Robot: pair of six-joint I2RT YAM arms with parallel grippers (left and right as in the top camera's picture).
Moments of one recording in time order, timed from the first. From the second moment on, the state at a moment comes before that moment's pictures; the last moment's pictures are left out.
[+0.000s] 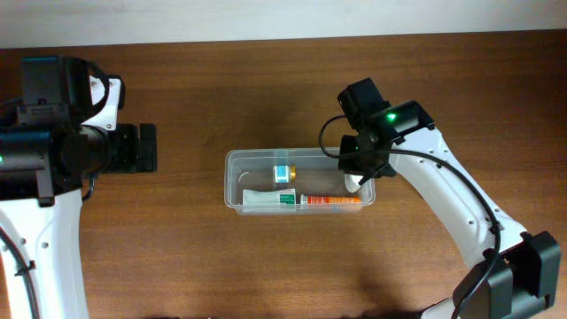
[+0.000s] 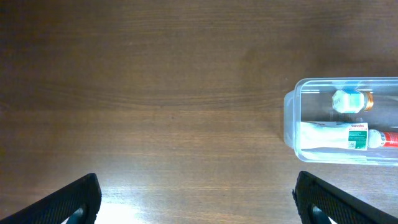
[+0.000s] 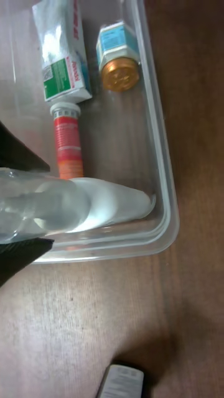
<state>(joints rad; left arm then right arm) 0.03 1.46 1.95 -1.56 -0.08 0.07 0.38 1.68 1.46 -1.17 0.06 0.56</state>
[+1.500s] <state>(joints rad) 0.03 1.46 1.95 -1.56 -0.08 0.07 -0.18 1.83 1.64 -1.42 0.06 0.33</state>
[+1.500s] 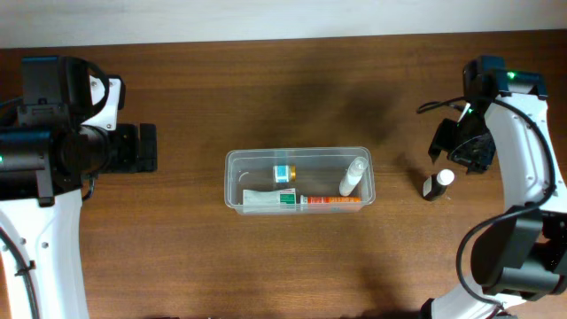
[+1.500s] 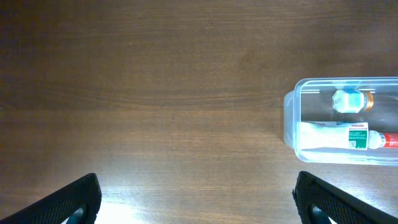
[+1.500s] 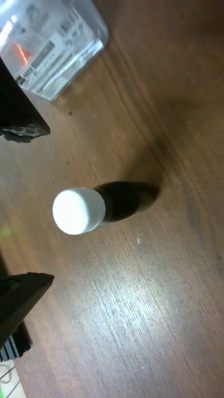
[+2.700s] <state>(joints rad) 0.03 1.46 1.95 -1.56 -0.08 0.07 -0.22 1.76 1.56 -1.47 -0.02 0.29</state>
